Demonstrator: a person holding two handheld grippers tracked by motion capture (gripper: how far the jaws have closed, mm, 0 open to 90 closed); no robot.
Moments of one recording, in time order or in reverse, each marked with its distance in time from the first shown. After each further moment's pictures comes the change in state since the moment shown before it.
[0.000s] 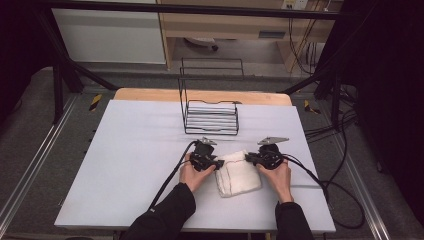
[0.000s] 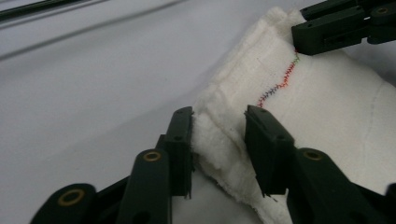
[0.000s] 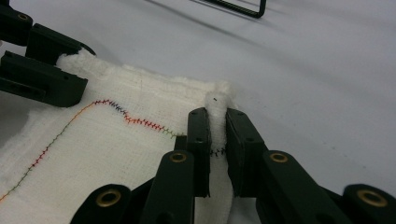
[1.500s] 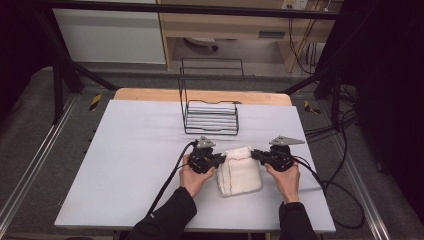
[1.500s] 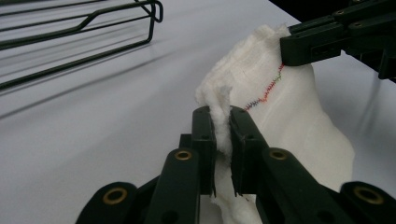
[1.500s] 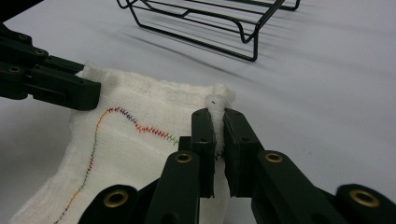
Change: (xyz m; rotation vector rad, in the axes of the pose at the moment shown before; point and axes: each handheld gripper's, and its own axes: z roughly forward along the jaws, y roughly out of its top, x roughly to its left) left arm -0.018 -0.001 -0.030 -0.193 -0.053 0.066; right arm 0.009 0.003 -0.045 -0.155 0.019 0.016
